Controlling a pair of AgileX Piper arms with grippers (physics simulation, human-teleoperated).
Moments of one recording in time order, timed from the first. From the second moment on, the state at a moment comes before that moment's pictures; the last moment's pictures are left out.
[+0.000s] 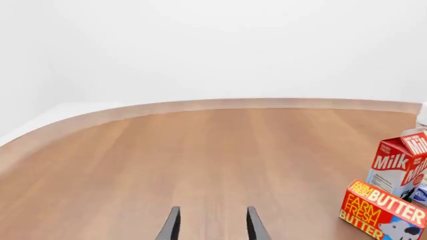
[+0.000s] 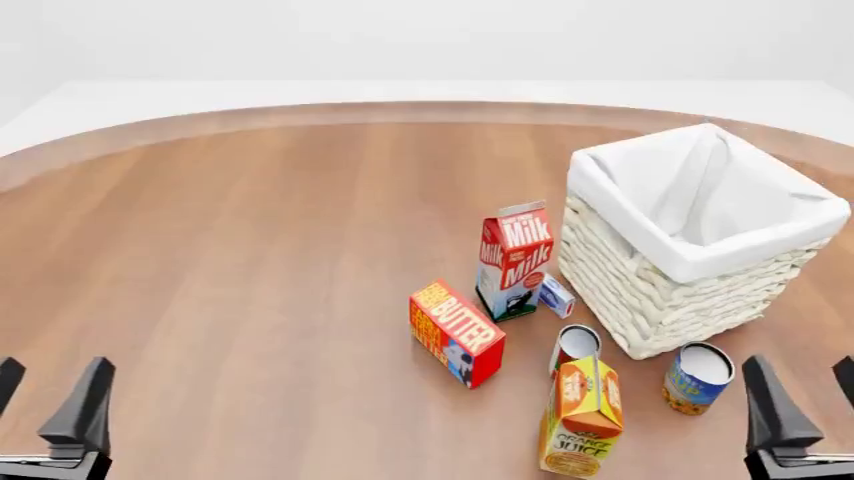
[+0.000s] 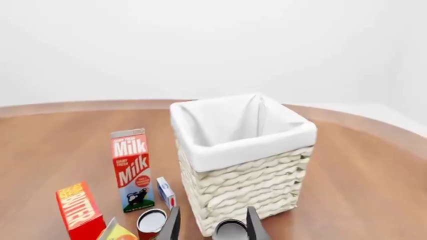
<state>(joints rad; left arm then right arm) 0.00 0.00 0.00 0.00 0.00 -0.01 0.00 0.00 0.00 0.00</state>
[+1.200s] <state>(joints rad) 0.00 0.00 0.00 0.00 0.00 -0.01 0.05 -0.14 0.18 -0.11</state>
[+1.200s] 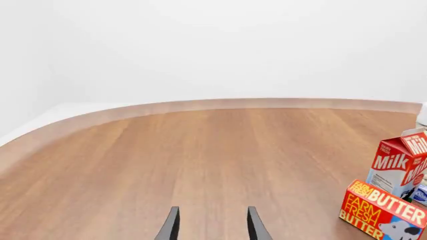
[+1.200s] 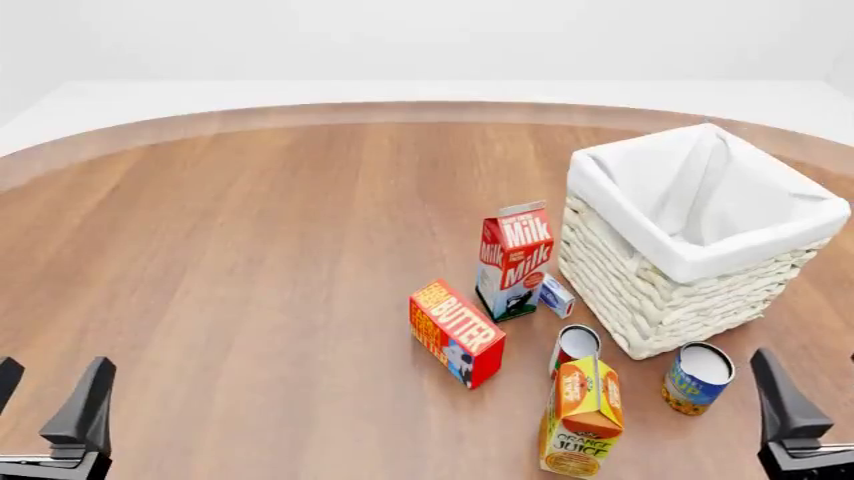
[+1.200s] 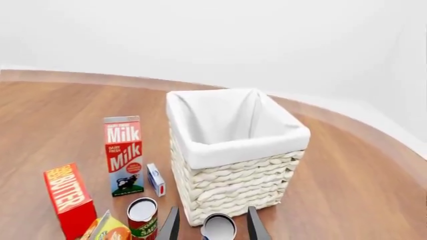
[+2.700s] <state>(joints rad) 0.00 0.00 0.00 0.00 0.00 -0.10 0.52 0.00 -0.21 -0.10</state>
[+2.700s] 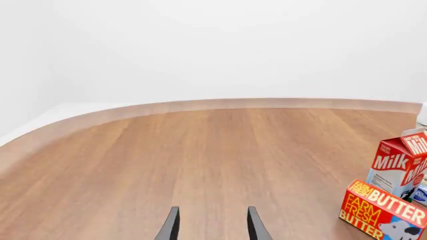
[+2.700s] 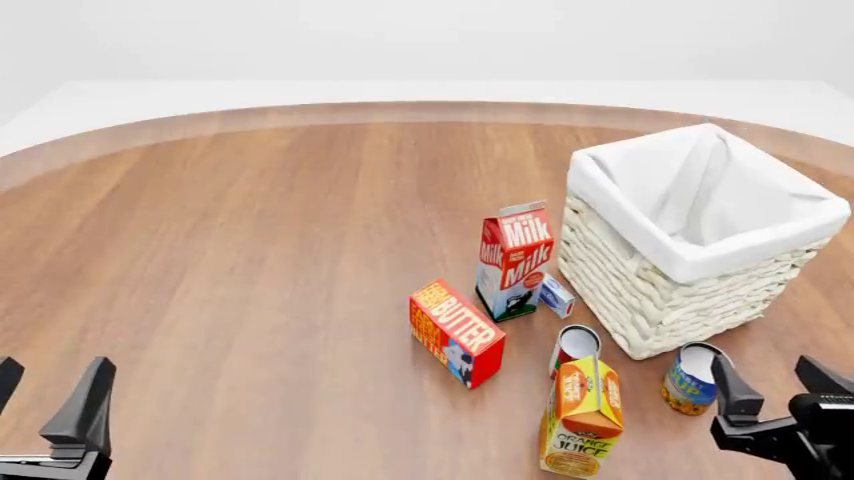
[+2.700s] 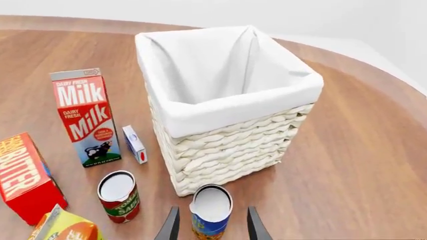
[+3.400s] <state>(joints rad) 0.00 0.00 0.00 0.00 0.00 -0.09 0.75 0.00 -0.37 -0.10</state>
